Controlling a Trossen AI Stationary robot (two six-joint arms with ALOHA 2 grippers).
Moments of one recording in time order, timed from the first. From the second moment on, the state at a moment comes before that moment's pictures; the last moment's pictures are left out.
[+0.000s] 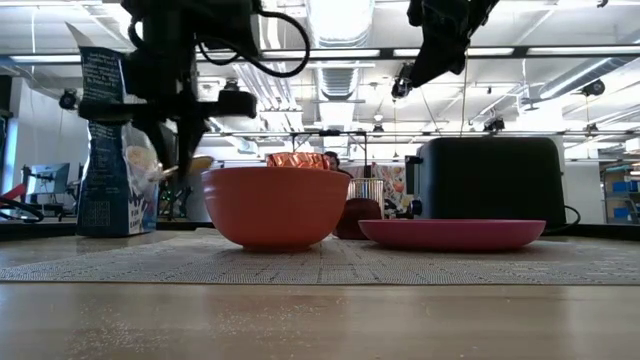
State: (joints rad) left arm -0.01 1.56 1.07 -0.97 -0.09 1.41; right arm -0.41 1.27 1.31 -0.84 -0.05 -0.03
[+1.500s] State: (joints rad) left arm -0.13 1.63 0.91 -0.61 -0.04 1.35; right arm -0.69 1.02 0.93 -0.71 -0.37 -0.28
